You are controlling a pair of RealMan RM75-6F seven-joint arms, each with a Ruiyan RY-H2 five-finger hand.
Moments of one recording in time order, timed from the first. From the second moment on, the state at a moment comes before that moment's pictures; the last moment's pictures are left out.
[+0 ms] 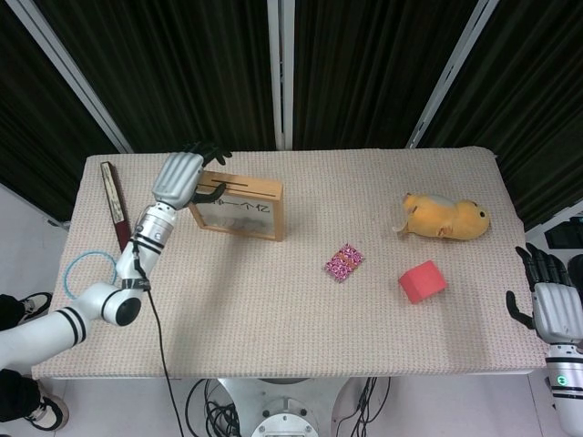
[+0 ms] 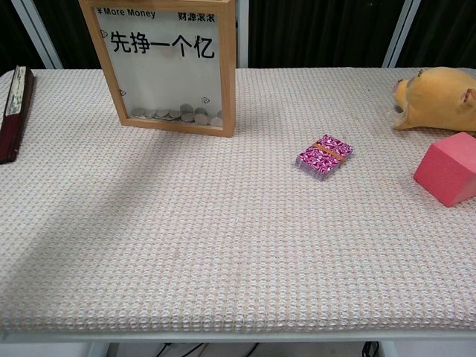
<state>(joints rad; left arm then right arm) -0.92 -1.43 -0.37 -1.27 1.15 0.93 -0.09 0.12 -1.22 0.11 -1.37 -1.40 1.38 0.16</state>
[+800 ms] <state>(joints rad) -0.38 -1.20 0.01 -1.55 1.42 1.48 0.09 0.09 -1.23 0.10 -1.39 -1.44 1.46 0.11</state>
